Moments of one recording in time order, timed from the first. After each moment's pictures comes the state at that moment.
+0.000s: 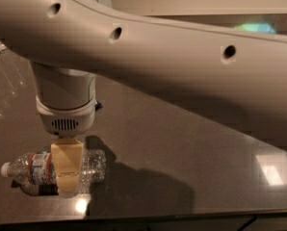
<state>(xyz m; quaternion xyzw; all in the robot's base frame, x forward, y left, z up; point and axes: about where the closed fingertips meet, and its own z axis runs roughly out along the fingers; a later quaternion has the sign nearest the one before) 0.368 0.136 0.875 -0.76 0.65 0.07 0.07</state>
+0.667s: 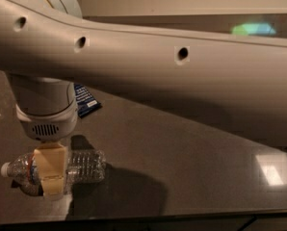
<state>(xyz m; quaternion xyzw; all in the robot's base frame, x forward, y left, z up) 0.368 0.165 0.864 -0.76 0.64 0.06 0.06</state>
